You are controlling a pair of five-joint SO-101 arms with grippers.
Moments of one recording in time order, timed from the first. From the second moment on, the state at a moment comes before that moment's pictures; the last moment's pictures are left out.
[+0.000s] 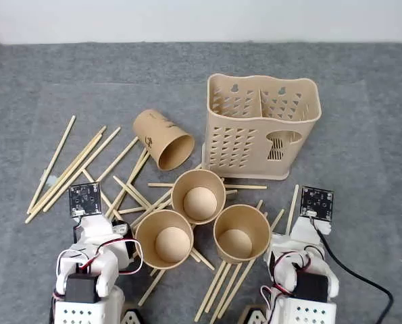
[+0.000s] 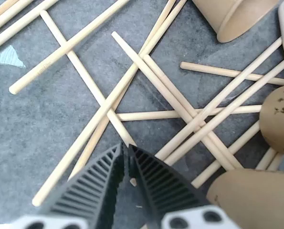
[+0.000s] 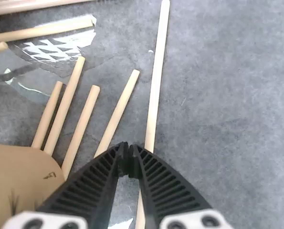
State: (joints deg) left arm -1.7 -103.2 97.3 71.3 17.0; right arm 5.5 -102.9 95.6 74.7 -5.1
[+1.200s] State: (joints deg) left arm -4.8 -103.2 97.3 71.3 17.0; right arm 6.2 -102.9 86.4 76.7 -5.1
